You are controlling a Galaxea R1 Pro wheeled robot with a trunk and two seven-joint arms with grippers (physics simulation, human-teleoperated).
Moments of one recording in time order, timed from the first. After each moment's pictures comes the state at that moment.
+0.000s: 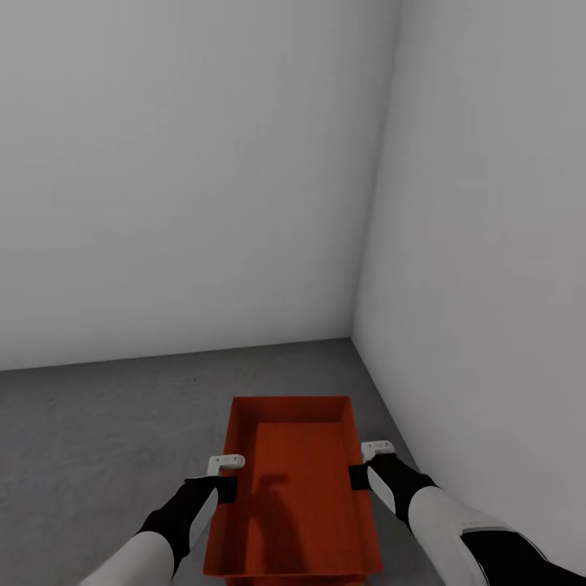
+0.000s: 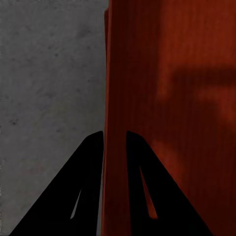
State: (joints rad) left arm -0.61 -0.12 0.07 -0.40 -0.02 0.34 0.10; right arm -0.80 0.09 0.02 -0.14 0.04 0.35 -0.06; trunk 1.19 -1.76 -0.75
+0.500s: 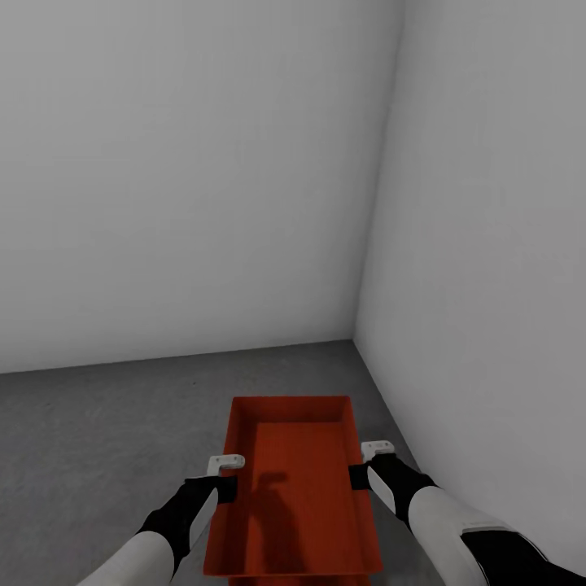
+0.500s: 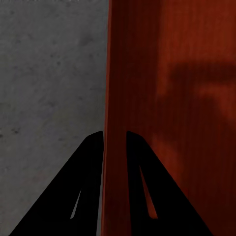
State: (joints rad) left arm -0.62 -0.12 0.07 -0.40 -0.02 0.34 0.10; right arm -0.80 0.09 0.02 -0.14 0.04 0.35 -0.06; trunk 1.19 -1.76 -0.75
